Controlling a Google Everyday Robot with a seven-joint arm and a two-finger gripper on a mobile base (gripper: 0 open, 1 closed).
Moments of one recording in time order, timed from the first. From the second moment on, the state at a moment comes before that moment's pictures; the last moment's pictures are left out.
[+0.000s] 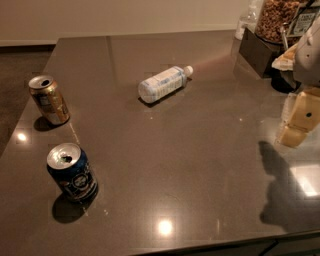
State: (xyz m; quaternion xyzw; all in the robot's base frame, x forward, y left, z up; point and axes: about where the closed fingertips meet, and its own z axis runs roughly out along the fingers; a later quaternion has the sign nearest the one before) arm 0.438 -0.217 0.976 -0.60 0.78 -0.03 0.16
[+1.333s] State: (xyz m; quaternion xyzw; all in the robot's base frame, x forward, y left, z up) arm 0.437 -0.120 0.972 -0.64 0.72 0.06 0.26
